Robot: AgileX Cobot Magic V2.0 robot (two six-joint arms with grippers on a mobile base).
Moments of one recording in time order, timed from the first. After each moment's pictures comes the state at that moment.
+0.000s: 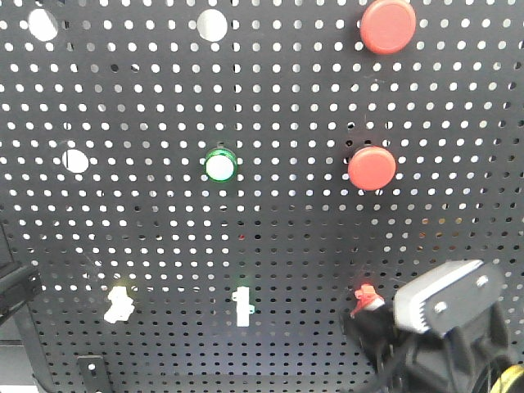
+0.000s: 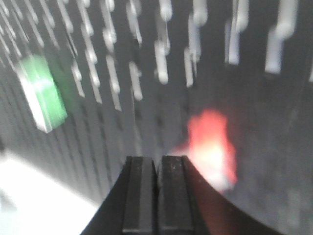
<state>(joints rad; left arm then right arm) -0.47 0.71 -0.65 0.04 0.07 -0.15 0.50 1.13 -0.63 -0.15 -0.08 0.11</state>
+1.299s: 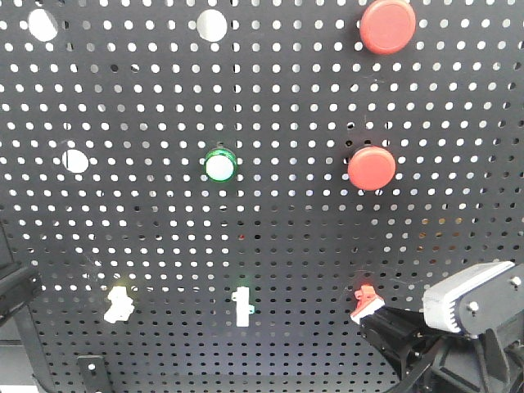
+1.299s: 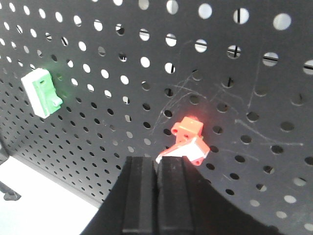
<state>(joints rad) -0.46 0.71 -0.65 0.07 0.07 -0.13 0.50 1.03 -0.63 -0.13 -0.05 0.11</state>
